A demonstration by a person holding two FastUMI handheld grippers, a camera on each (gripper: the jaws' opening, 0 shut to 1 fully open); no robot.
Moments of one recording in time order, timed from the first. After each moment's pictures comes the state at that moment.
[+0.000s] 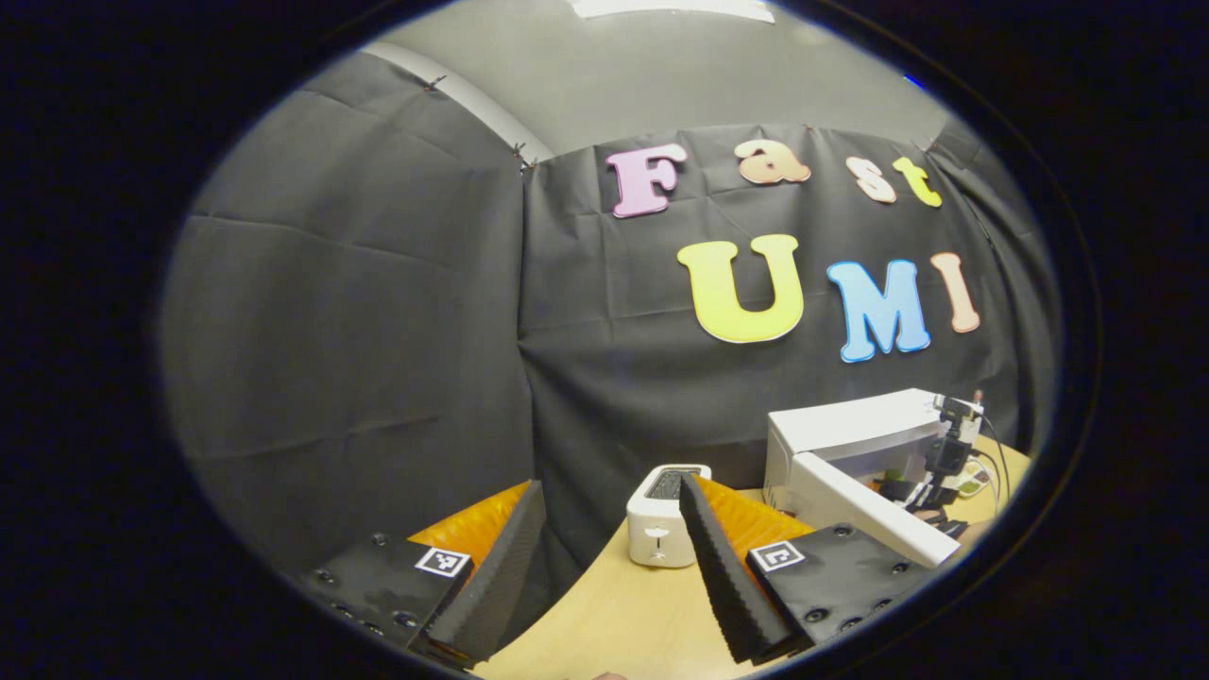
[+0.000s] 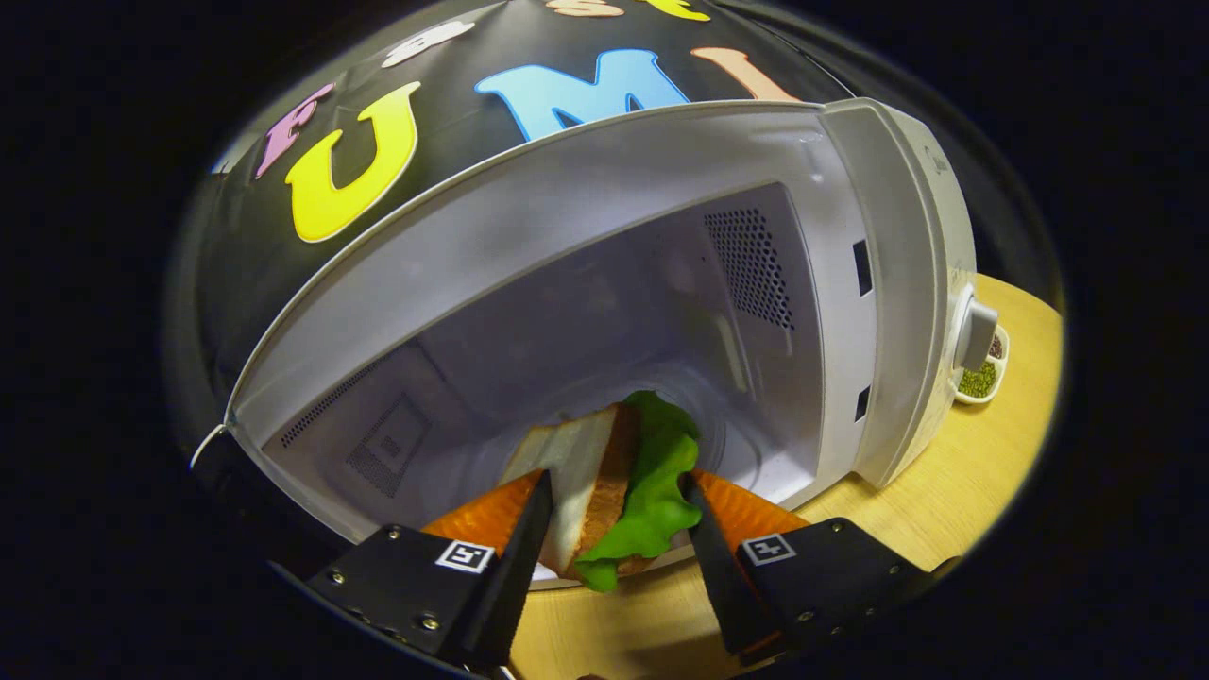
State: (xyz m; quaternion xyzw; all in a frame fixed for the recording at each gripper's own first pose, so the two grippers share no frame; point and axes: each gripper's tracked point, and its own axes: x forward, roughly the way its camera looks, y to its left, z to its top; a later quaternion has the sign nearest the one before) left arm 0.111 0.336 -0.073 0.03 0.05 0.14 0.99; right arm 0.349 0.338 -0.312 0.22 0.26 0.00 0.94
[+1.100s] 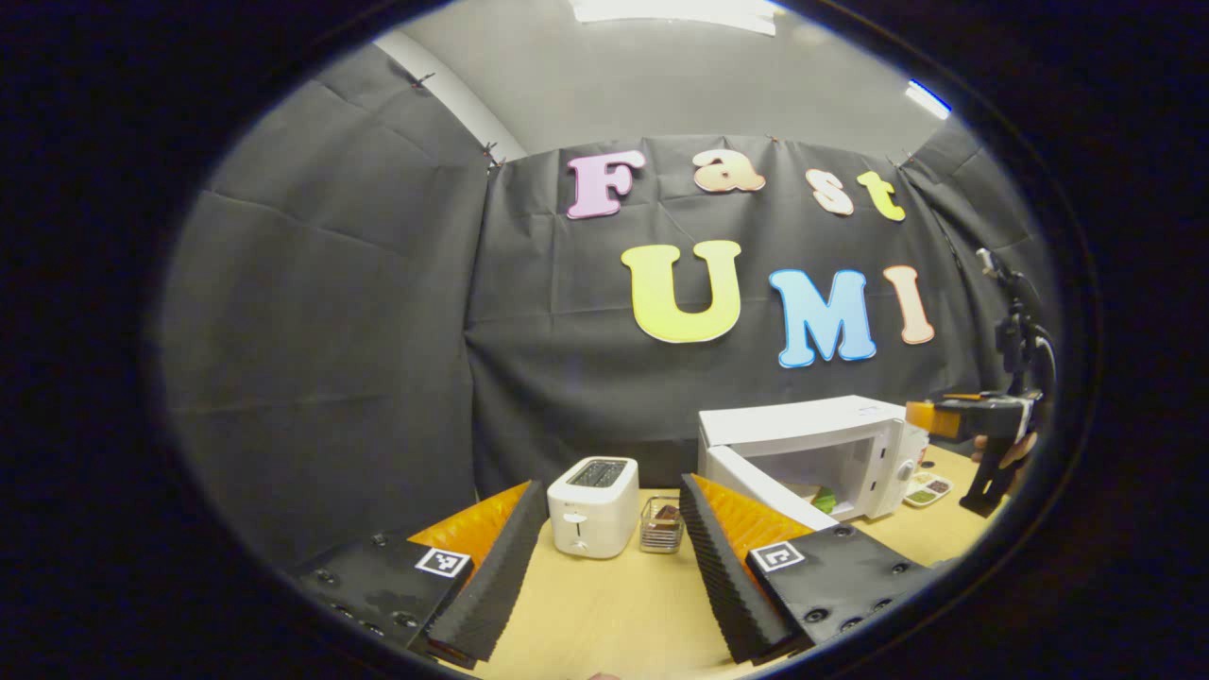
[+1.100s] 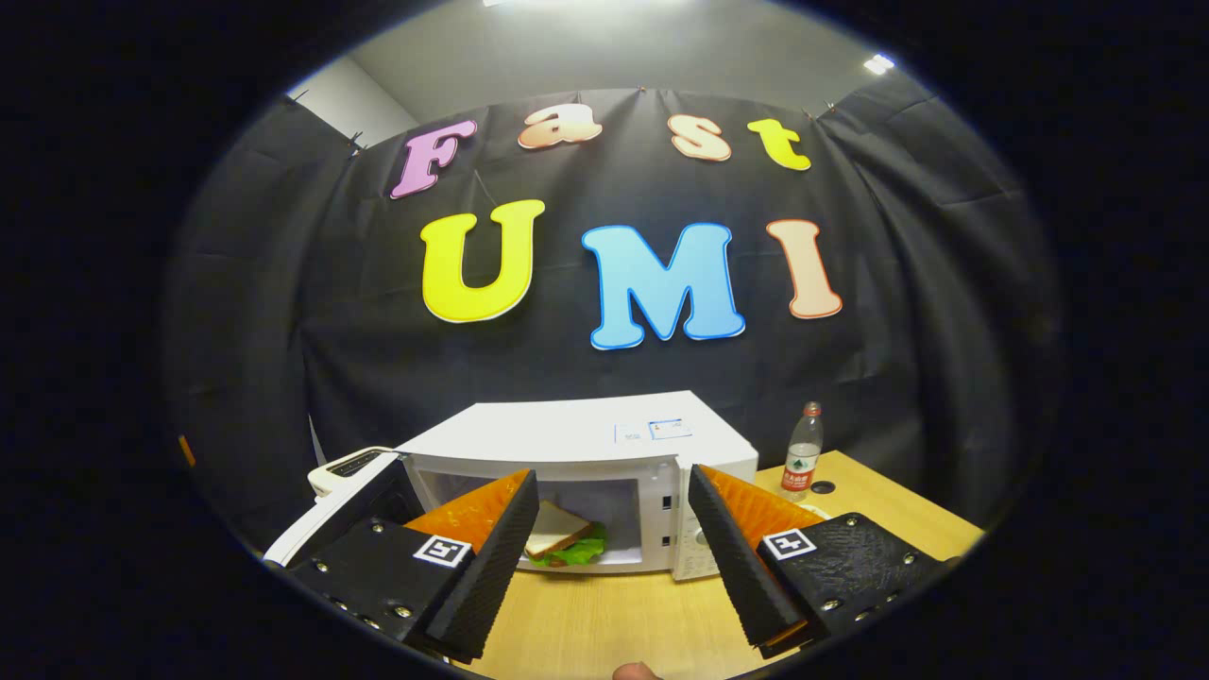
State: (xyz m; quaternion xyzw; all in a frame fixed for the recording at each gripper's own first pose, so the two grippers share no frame) left arm 0.101 0.240 -0.109 -0.01 0.05 0.07 1.00; right arm 0.192 0.211 -0.095 0.06 0.08 0.06 0.99
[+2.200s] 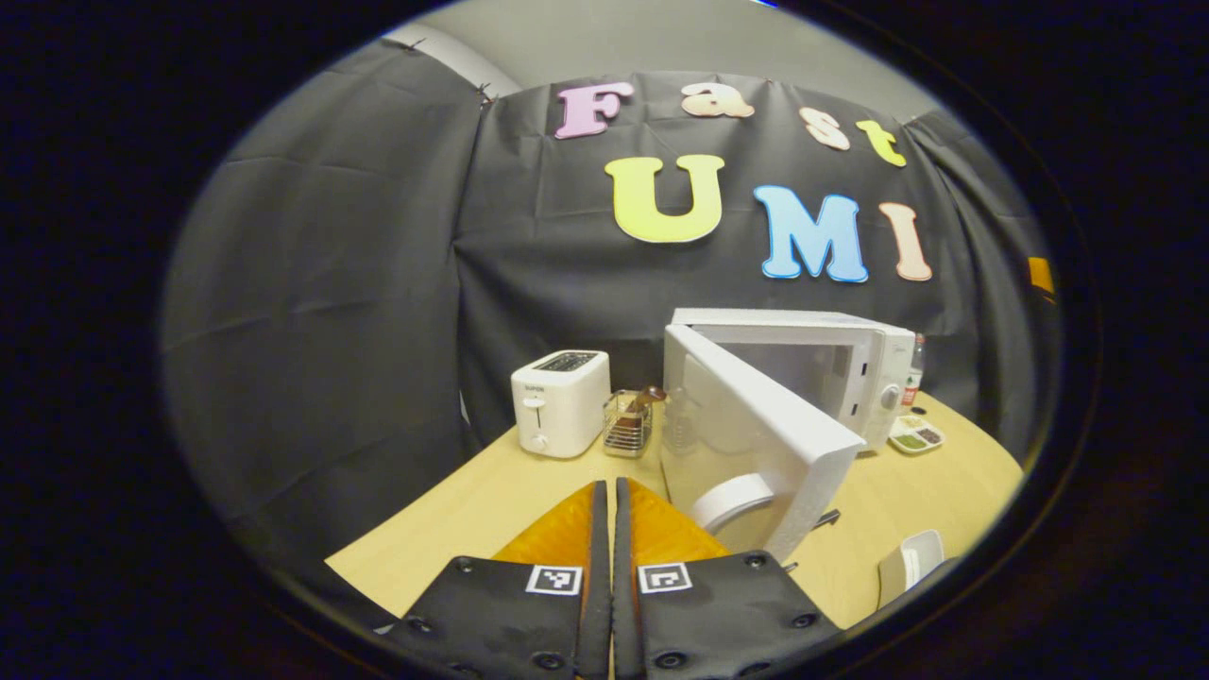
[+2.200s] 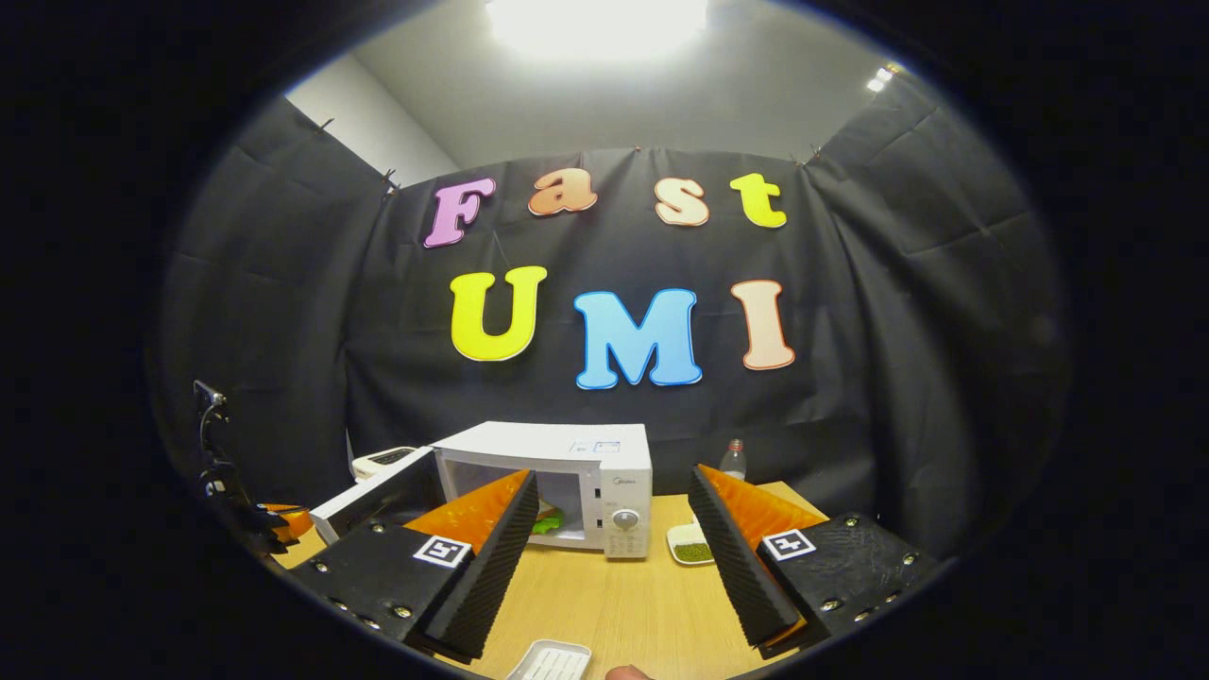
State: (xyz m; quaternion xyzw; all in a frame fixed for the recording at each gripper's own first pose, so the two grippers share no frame) left arm 0.068 0.157 -0.225 -0.02 0.17 0.08 0.98; right arm 0.044 0.086 -0.035 0.05 0.04 0.09 0.99
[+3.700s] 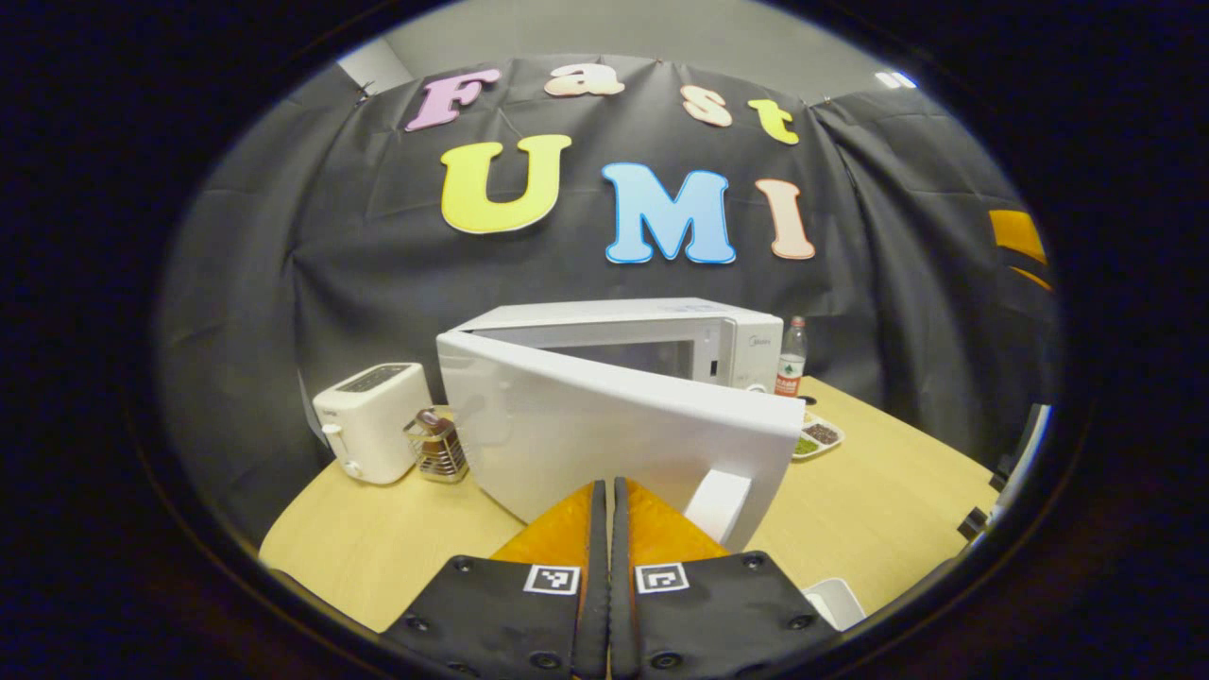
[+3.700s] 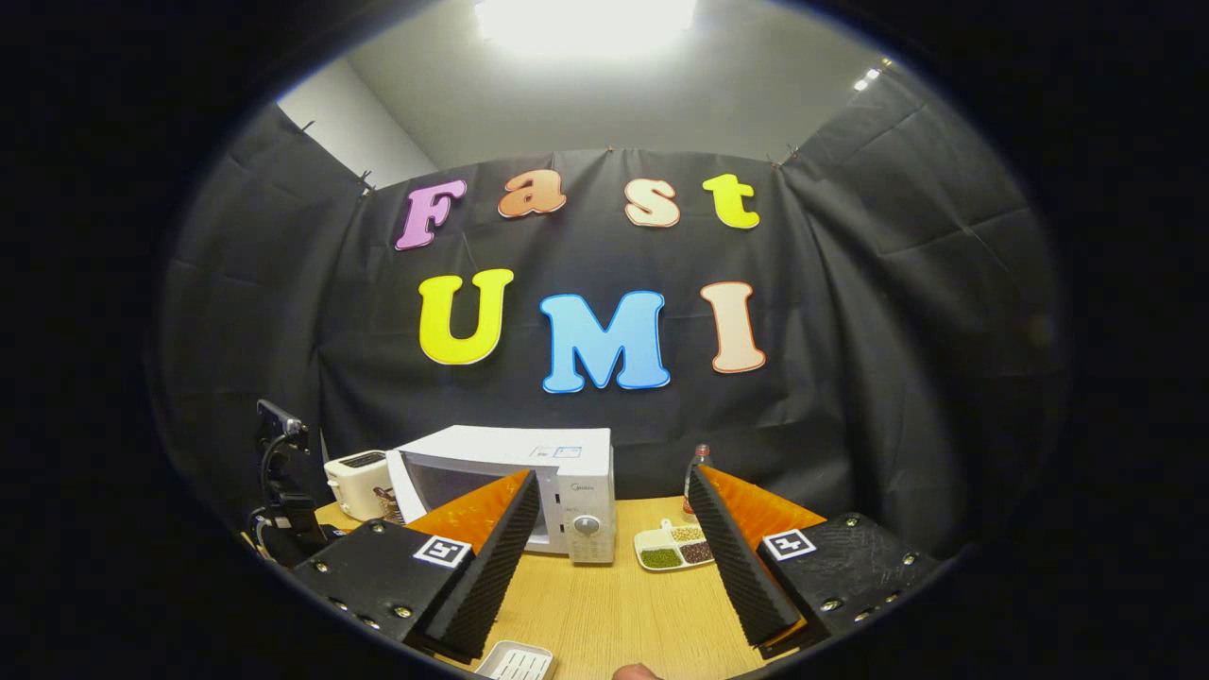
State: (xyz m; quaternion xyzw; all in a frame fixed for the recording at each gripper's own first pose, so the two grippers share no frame) left arm 0.168 -0.043 -0.218 -0.02 0.18 -0.12 0.98; right arm 0.067 0.052 -0.035 0.05 0.04 0.06 1.00
